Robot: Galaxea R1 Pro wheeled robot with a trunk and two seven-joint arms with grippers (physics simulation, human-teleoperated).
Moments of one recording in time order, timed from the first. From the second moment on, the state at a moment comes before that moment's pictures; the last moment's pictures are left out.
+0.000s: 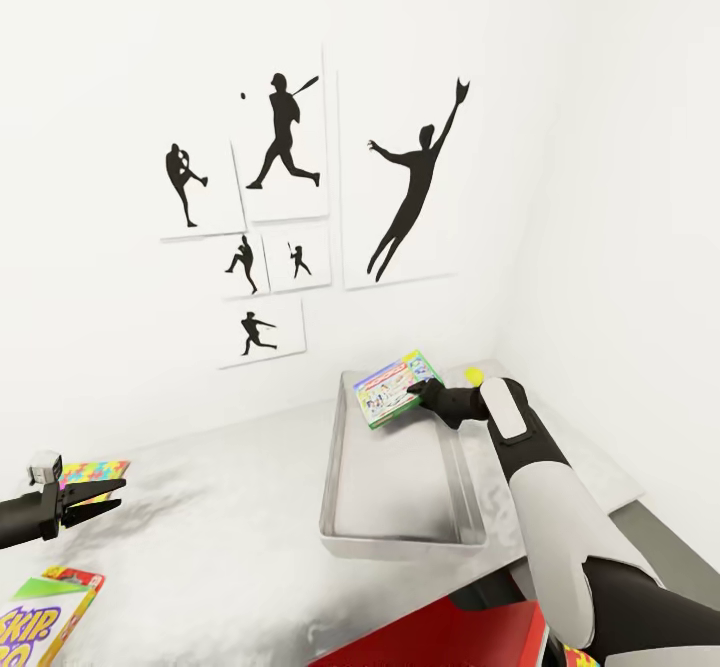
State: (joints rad) left arm -0.42 0.58 0.43 -0.94 0.03 1.00 -1.57; right arm -0.94 0.09 -0.22 -0.73 -0.75 0.85 -0.24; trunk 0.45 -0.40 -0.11
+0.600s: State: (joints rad) left arm -0.42 0.58 0.43 -0.94 0.03 1.00 -1.57; right arm -0.94 0.10 -0.21 -0.74 -0.74 0.82 -0.24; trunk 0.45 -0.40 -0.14
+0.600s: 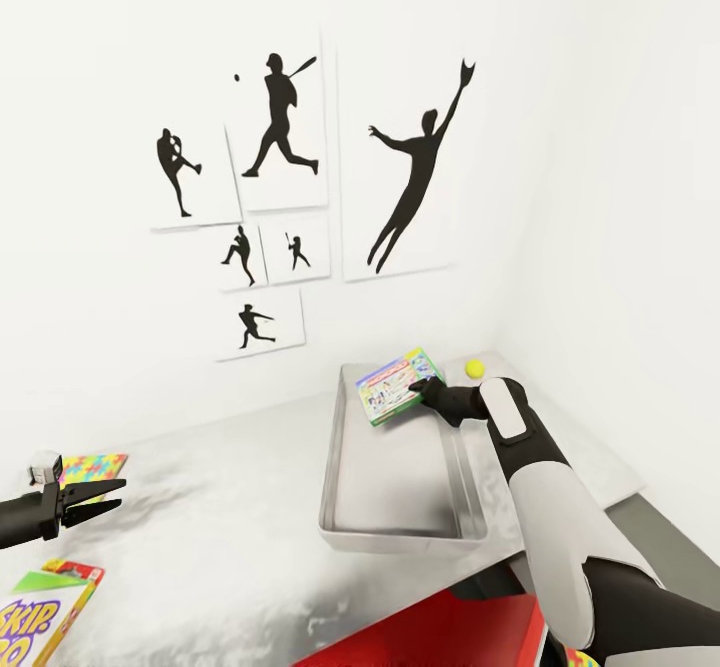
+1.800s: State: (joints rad) left arm -0.42 0.58 0.42 -0.94 0.03 1.00 -1.57; right arm -0.94 0.13 -0.21 -0.74 -0.74 0.76 -0.24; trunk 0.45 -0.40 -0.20
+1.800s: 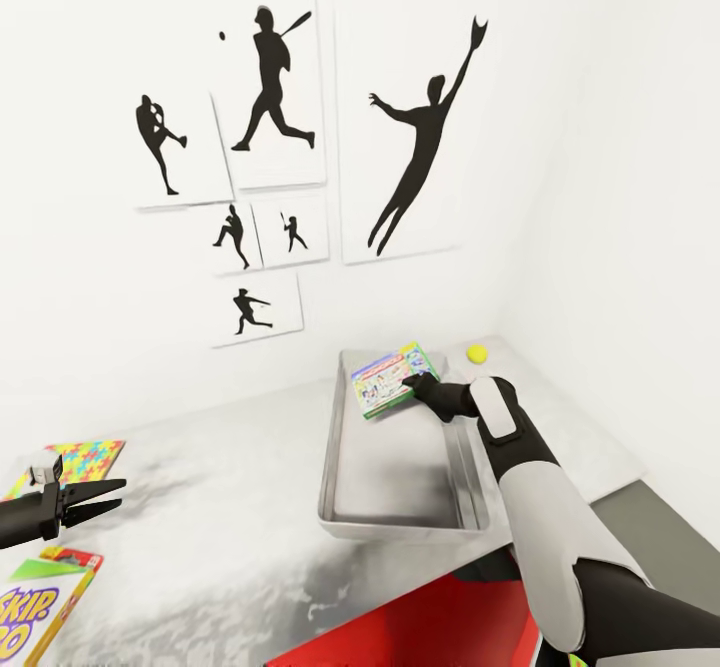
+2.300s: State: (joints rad) left arm -0.42 0.58 0.43 -0.94 0.03 1.00 -1.57; right arm -0.94 0.13 -0.21 -0.75 -0.73 0.73 -0.24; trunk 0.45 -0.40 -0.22
